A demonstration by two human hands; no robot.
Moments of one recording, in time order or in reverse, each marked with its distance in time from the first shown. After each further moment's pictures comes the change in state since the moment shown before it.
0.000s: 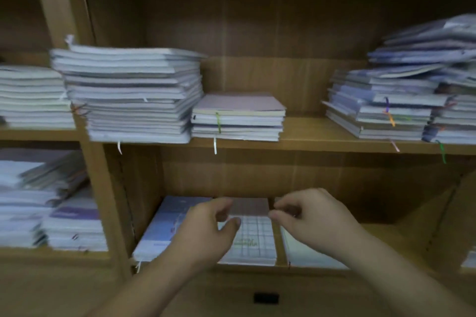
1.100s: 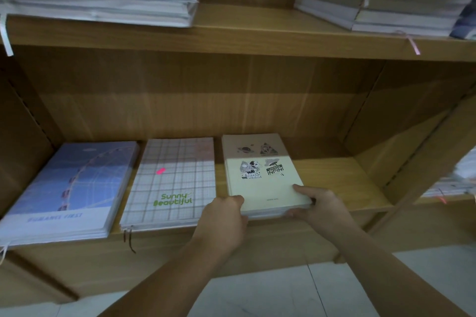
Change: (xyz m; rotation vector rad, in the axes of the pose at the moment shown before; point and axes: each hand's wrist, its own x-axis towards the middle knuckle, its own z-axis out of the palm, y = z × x) left_hand 0.084 -0.038 0.252 0.298 -0.298 0.026; right_hand 0.017 0.273 0.158 0.411 -0.065 0.595
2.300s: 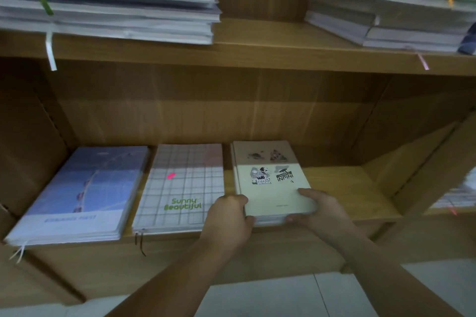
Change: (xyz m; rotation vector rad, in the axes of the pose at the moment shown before) left_hand 0.008 -0.005 -0.007 -0.112 0.072 -0.009; right_hand 0.000 -0.018 0.006 0.051 -0.025 -0.026
